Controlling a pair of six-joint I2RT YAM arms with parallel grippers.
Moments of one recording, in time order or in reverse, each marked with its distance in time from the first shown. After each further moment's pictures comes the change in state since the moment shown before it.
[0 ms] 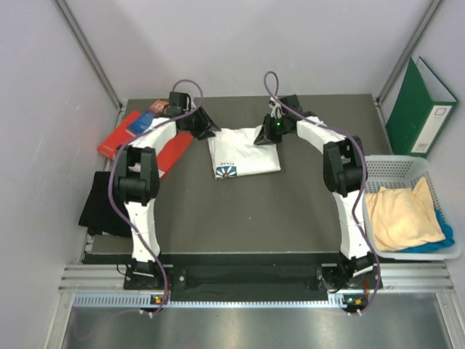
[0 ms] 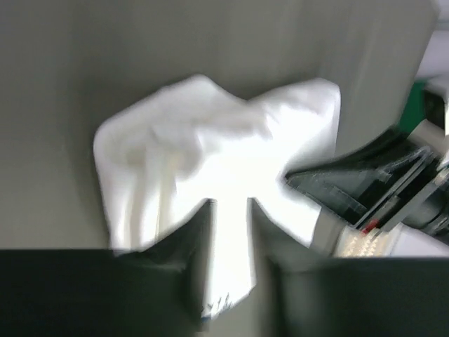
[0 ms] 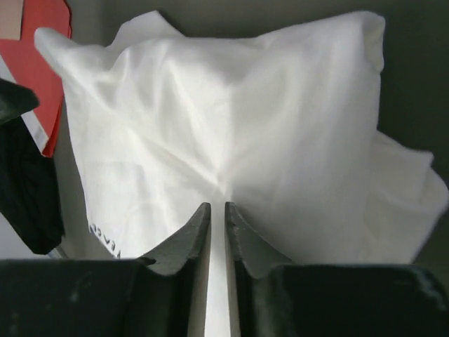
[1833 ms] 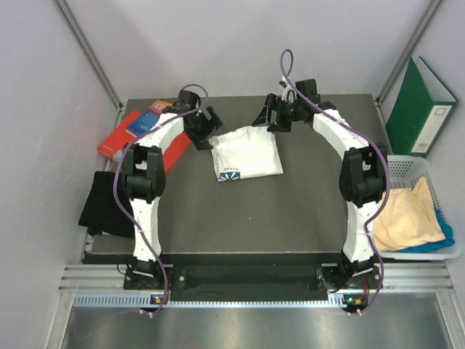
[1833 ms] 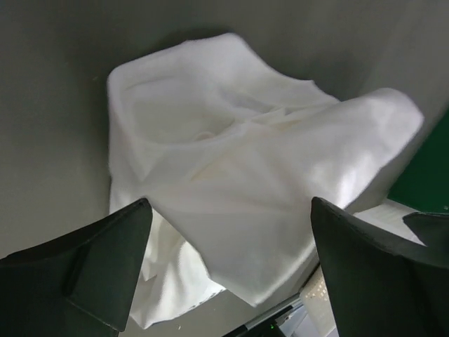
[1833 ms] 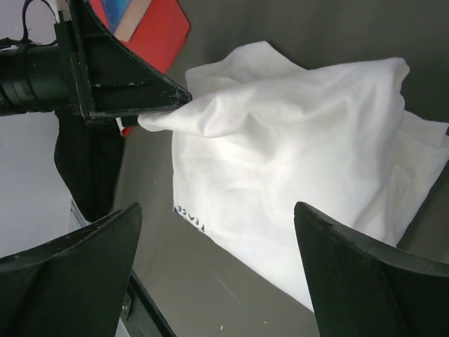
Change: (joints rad) left arm -0.060 -0.006 0.095 -0.323 -0.127 -0.067; right arm -0.046 -0.274 -0.096 -0.035 -0.084 -0.040
